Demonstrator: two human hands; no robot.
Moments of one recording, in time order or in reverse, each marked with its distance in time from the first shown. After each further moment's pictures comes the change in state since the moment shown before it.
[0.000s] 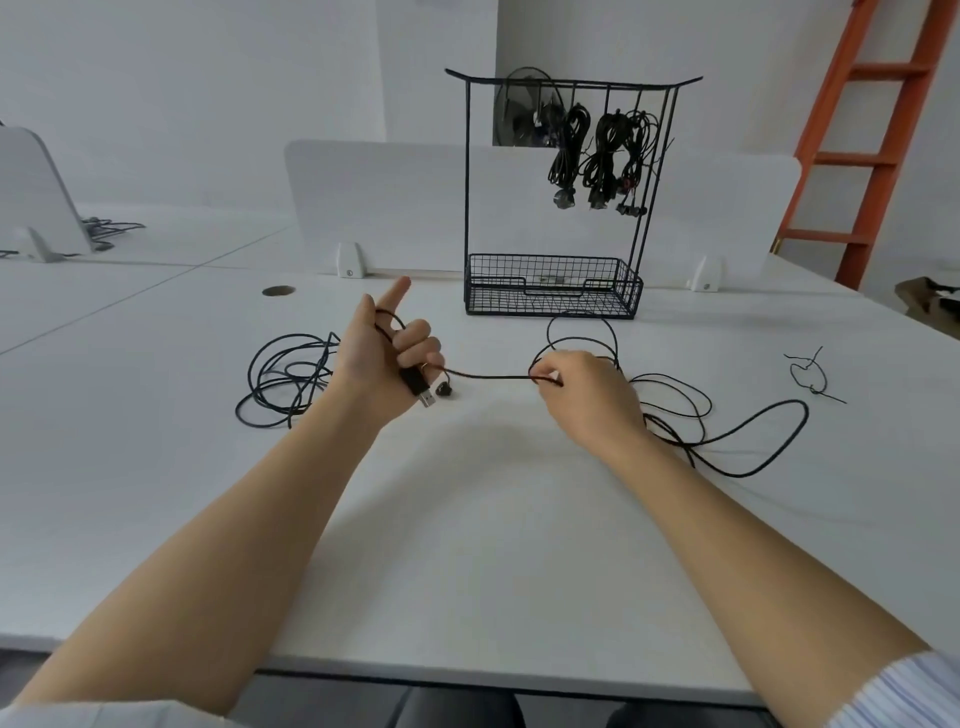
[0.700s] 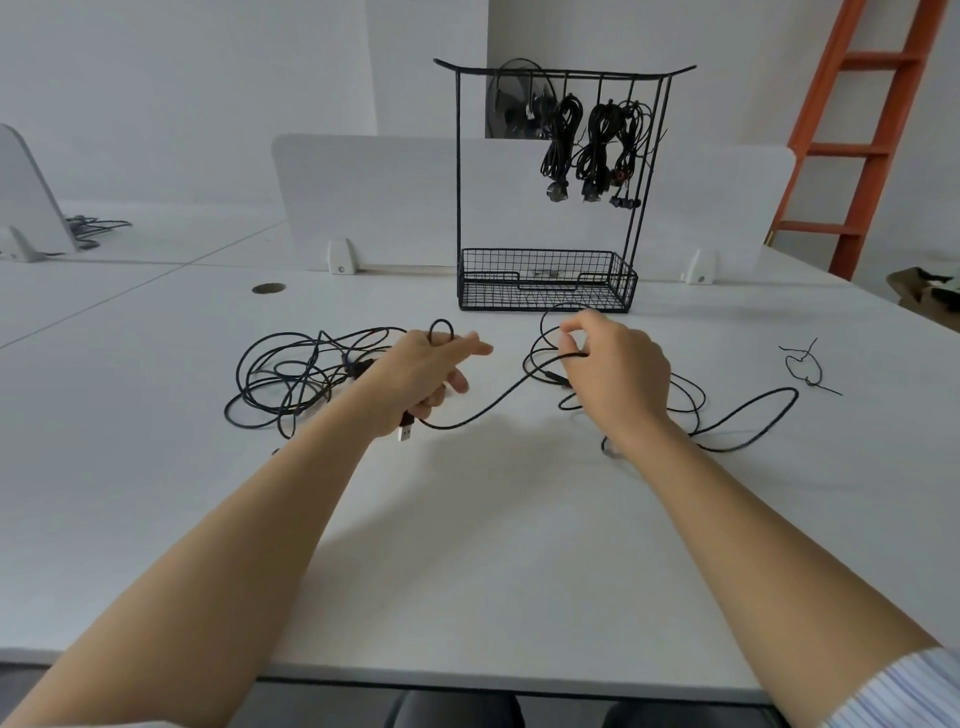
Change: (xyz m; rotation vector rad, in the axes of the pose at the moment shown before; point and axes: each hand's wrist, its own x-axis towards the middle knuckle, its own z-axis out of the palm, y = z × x) left_hand -0.007 -0.014 0.008 1.121 -0.082 0.016; right_hand 0.003 0.007 -0.016 -0.014 0.278 0.020
